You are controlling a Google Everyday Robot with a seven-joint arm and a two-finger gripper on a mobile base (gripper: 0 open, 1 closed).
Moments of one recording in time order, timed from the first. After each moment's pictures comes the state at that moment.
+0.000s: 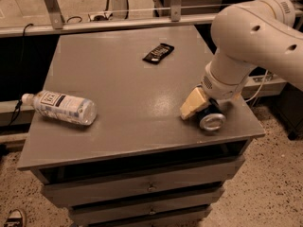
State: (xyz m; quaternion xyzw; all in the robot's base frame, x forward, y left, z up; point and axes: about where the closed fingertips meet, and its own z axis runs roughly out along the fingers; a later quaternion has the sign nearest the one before) arm 0.528 -0.185 0.819 -0.16 0.98 -0.01 0.12
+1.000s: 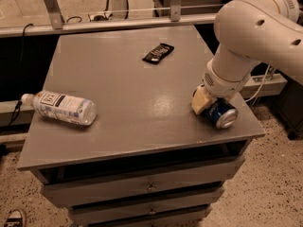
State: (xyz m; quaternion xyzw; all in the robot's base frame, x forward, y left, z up) arm 0.530 -0.182 0.829 -0.16 0.98 0.00 0.13
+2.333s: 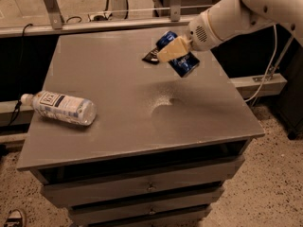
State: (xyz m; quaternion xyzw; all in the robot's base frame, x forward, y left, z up) arm 0.633 -0.074 0.930 -0.37 0.84 0.22 0.33
